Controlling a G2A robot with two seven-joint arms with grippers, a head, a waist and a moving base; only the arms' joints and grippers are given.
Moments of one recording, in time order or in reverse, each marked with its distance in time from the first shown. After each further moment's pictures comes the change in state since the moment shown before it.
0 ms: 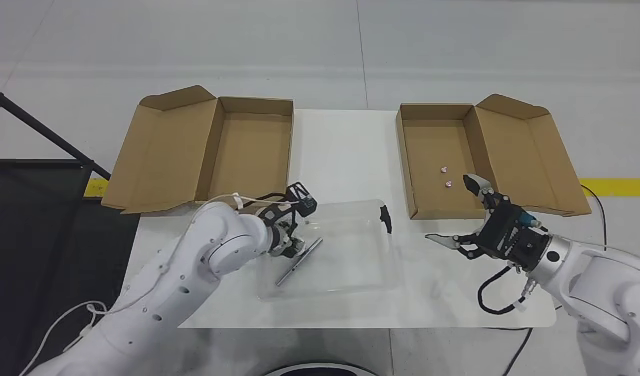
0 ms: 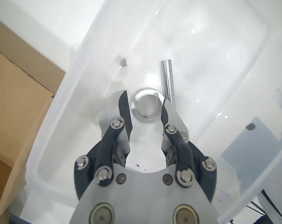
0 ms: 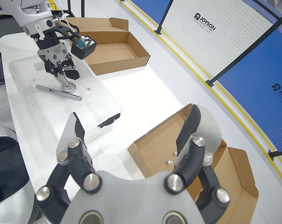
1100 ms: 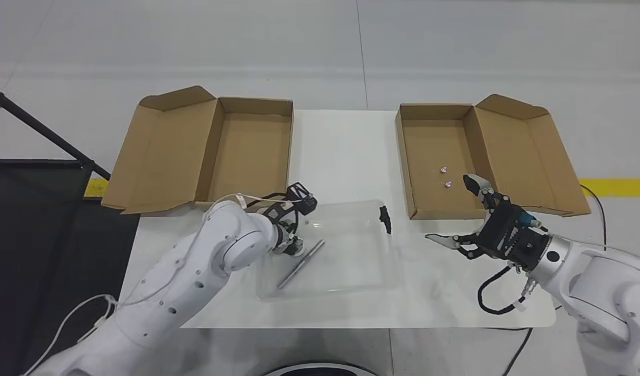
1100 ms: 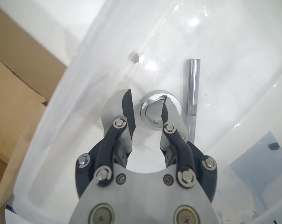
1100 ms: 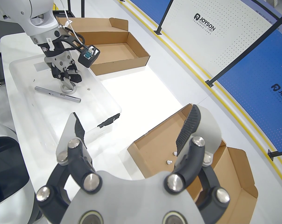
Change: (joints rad) left arm -0.033 -0.033 0.041 0.065 0.045 0.072 -0.044; right arm 0.000 0.000 0.000 0.000 0.000 0.000 0.000
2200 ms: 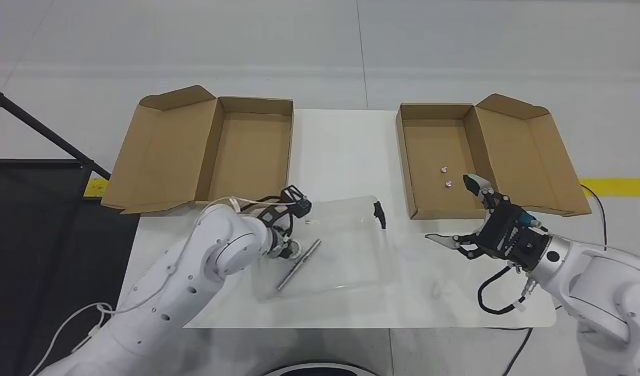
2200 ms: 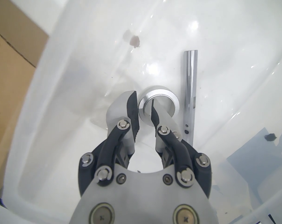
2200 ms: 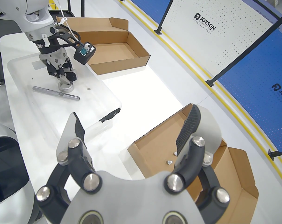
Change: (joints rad) left arm 0.046 0.002 -0.050 -0.030 -0.009 -0.007 -0.041; right arm 0.000 0.000 0.000 0.000 0.000 0.000 0.000
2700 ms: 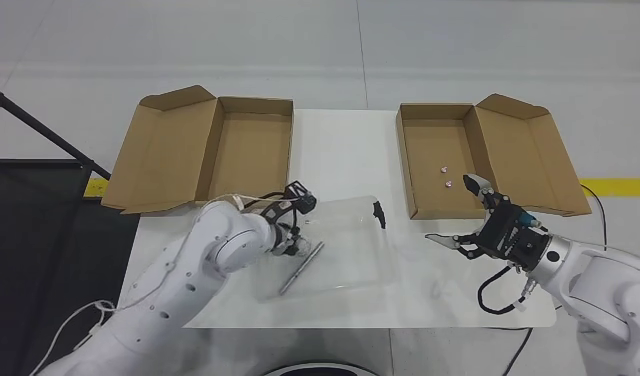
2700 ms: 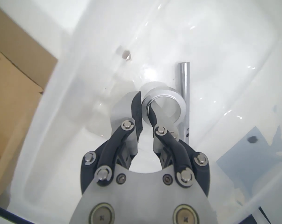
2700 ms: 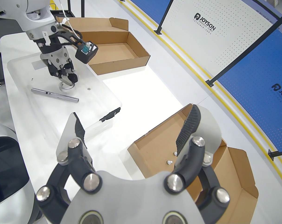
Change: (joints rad) left arm 0.000 -0.004 -0.038 -0.046 -0.072 -0.010 0.035; right arm 0.000 0.000 0.000 0.000 0.000 0.000 0.000
